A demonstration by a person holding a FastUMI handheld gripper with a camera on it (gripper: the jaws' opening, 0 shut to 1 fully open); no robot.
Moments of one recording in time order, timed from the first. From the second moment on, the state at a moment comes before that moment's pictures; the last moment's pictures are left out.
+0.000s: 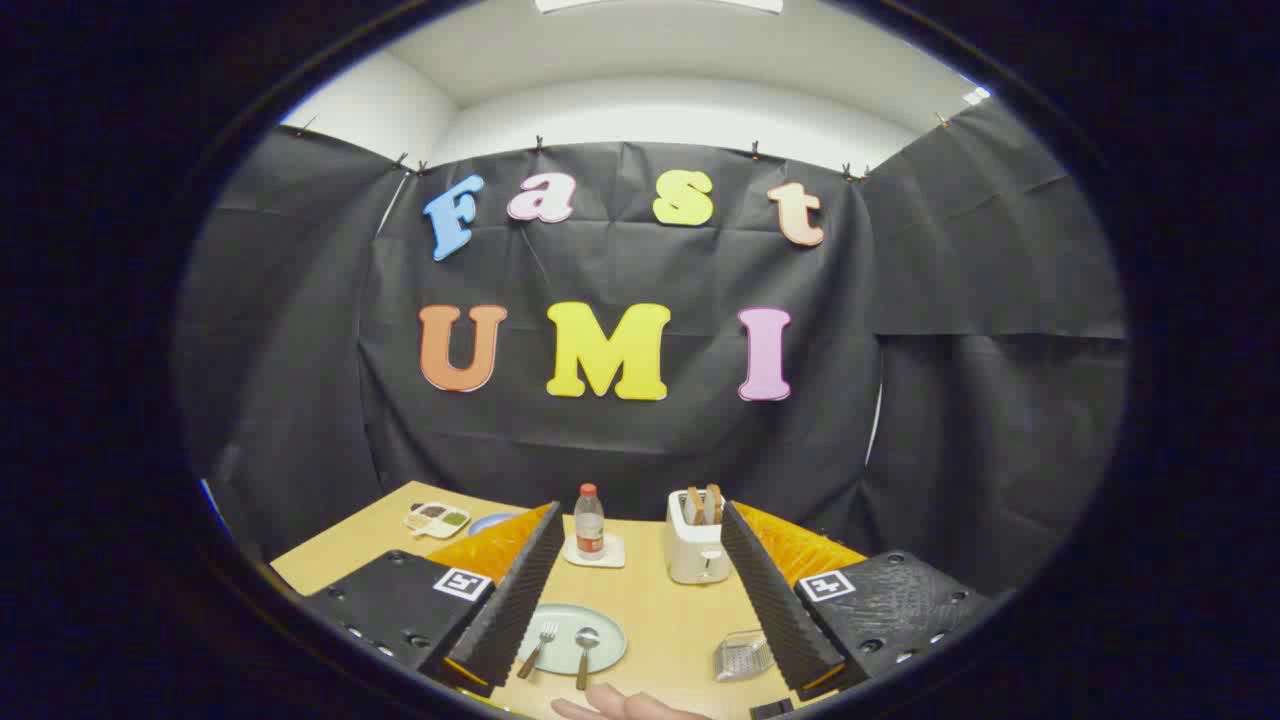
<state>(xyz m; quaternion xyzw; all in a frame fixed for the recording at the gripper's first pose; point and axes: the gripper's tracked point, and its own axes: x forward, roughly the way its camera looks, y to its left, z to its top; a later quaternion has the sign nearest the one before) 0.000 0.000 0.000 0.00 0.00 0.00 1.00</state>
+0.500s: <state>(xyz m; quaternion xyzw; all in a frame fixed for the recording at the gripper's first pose) 0.024 -0.030 -0.019 0.00 0.03 0.00 1.00</state>
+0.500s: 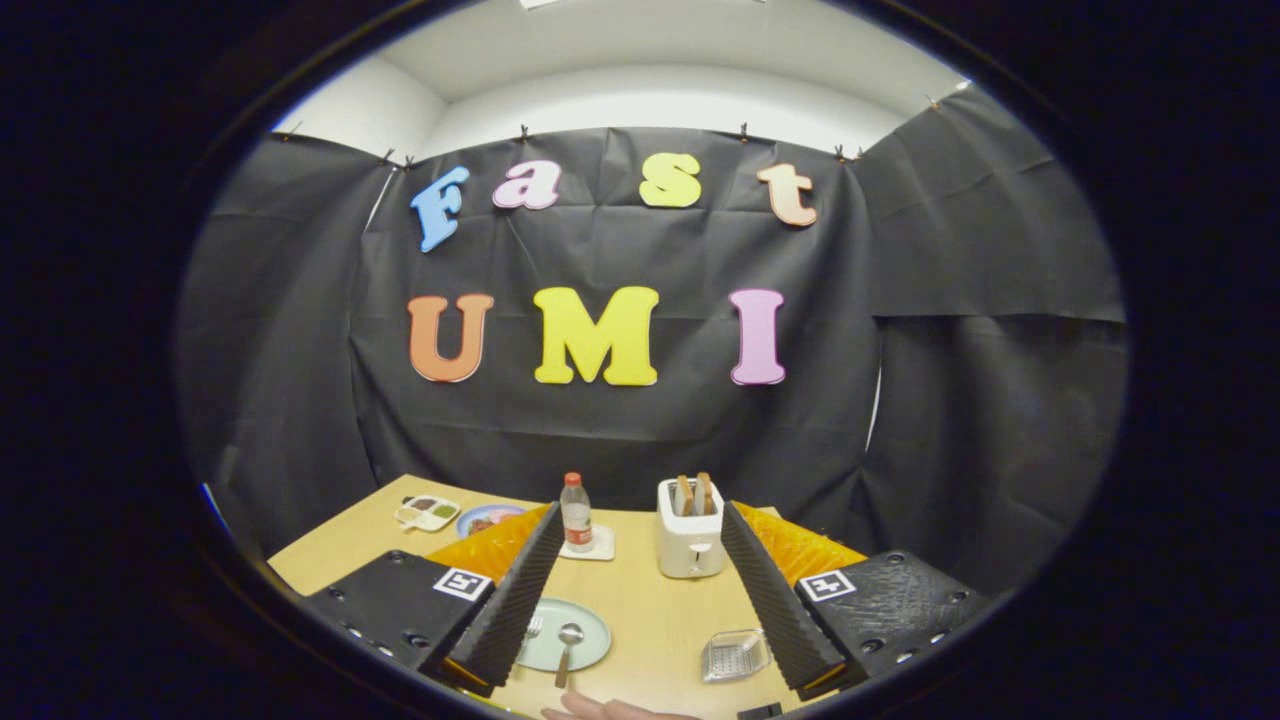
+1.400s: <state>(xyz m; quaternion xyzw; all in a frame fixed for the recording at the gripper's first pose) 0.089 0.031 -0.208 -0.02 0.22 0.04 0.97</state>
